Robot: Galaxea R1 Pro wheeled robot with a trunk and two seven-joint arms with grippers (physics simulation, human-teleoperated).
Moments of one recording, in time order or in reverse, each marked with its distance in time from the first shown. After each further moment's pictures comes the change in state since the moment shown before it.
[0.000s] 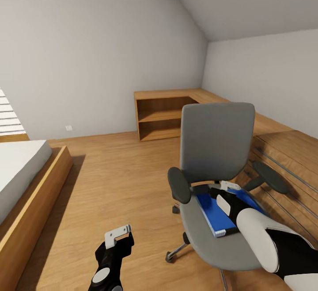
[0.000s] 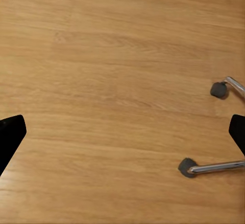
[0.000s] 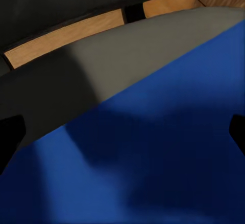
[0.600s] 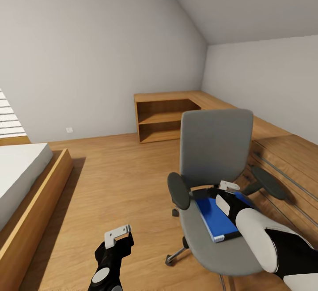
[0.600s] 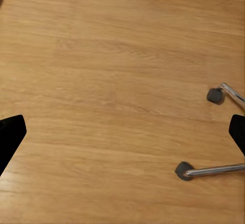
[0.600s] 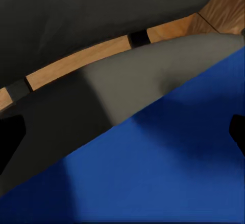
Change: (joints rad) left arm 0.000 0.001 0.003 0.000 0.000 0.000 0.000; right arm 0.000 0.005 0.000 0.001 -0.002 -0.008 0.001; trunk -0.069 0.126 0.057
